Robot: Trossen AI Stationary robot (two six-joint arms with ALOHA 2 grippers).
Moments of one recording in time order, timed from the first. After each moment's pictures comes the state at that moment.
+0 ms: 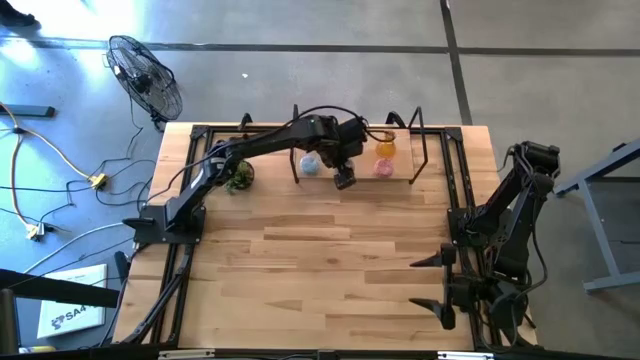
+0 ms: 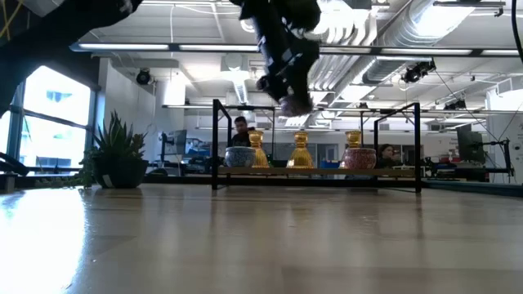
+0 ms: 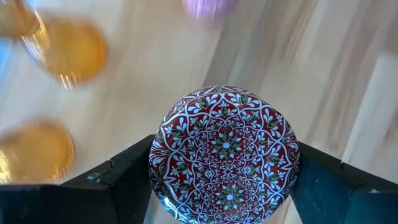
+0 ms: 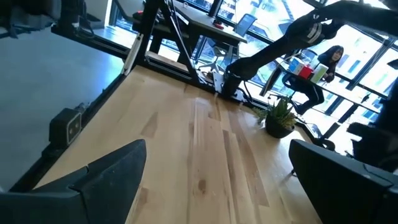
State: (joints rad) left arm 0.27 2.23 2.33 -1.19 -0.02 -0.08; right arm 1.21 1.21 0.72 -0.03 1.23 0.15
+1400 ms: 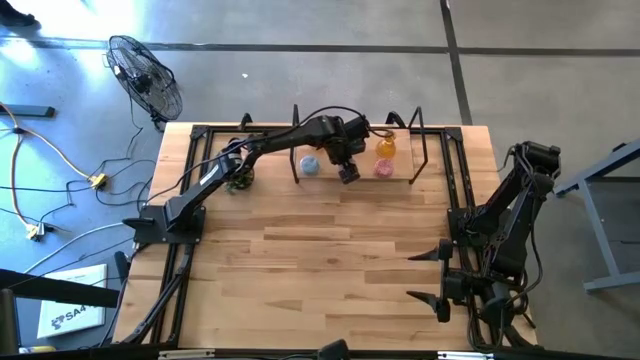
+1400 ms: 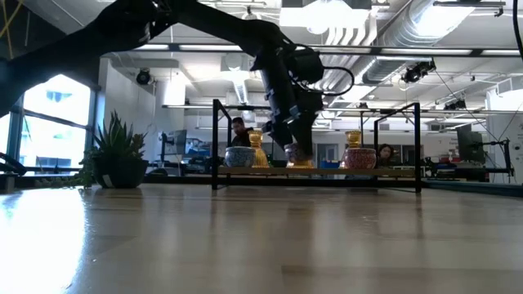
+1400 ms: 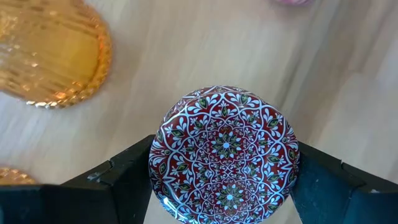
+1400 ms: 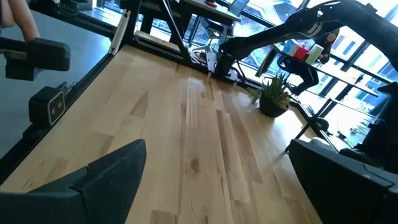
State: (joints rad) left arm 0.37 2.42 2.33 -1.07 0.06 -0.03; right arm 1.18 1.21 0.72 -0.23 1.22 0.34
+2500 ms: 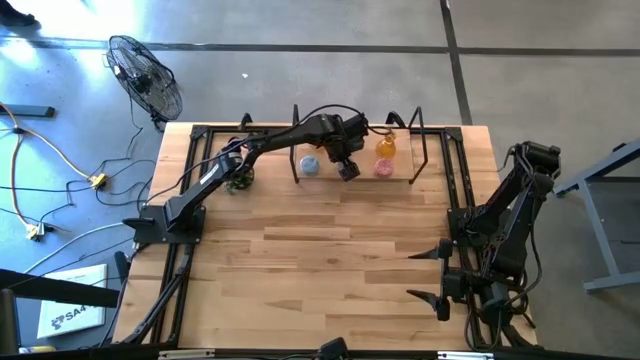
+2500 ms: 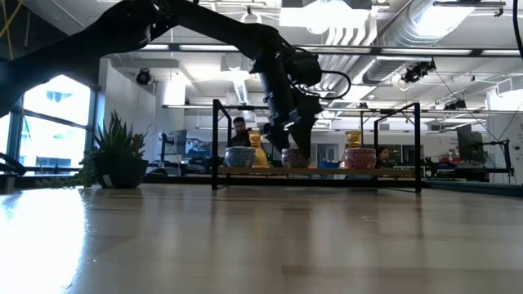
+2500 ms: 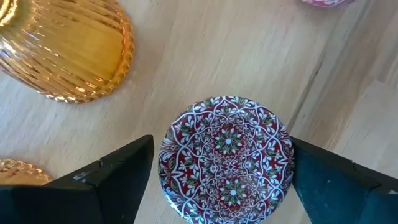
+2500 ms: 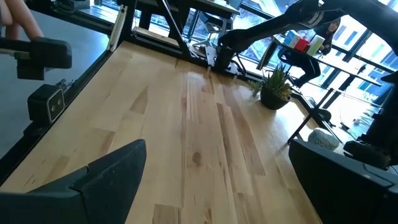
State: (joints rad) left arm 0.38 2.43 2.33 -1.06 0.04 -0.06; right arm 1.18 1.21 0.72 -0.29 1.22 0.43
